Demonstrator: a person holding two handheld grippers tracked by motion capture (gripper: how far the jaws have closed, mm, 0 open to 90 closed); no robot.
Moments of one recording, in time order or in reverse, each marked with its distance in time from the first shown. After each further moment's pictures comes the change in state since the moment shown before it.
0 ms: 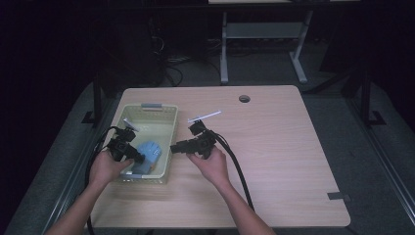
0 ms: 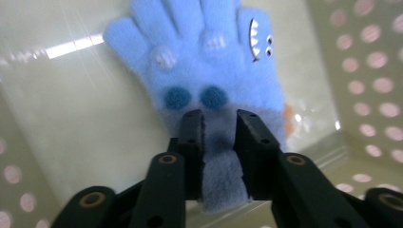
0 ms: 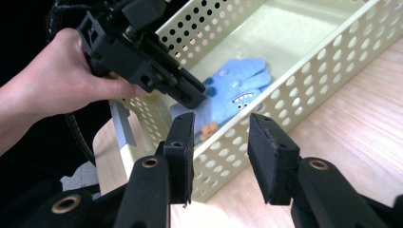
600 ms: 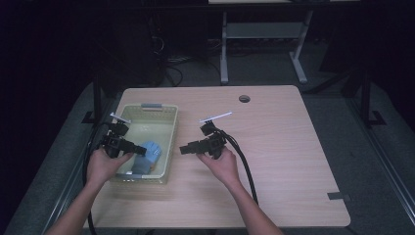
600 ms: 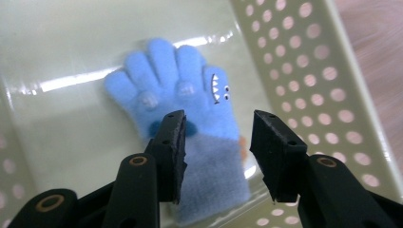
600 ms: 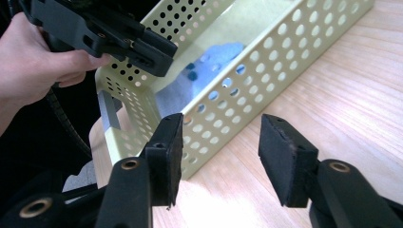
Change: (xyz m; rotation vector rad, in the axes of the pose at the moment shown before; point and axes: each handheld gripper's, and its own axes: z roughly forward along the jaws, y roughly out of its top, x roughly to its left) left arm -0.001 -0.004 -0.027 -0.178 -0.102 -0.020; right arm -0.024 -0.011 -0.016 0.021 0.005 0.060
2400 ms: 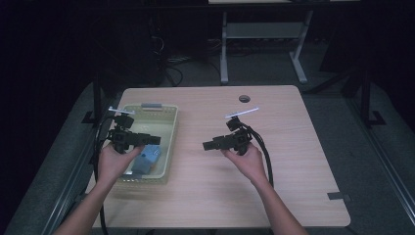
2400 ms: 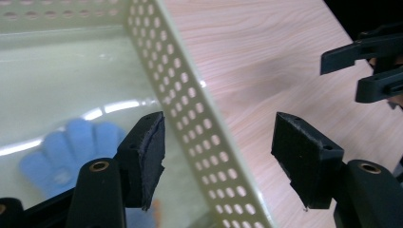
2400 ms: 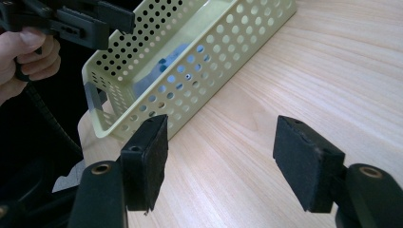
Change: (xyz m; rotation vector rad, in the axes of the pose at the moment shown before) left arm -0.045 0.014 -0.015 -0.224 -0.150 0.038; right arm -0.032 -0.009 -0.062 -0.018 -0.046 0.001
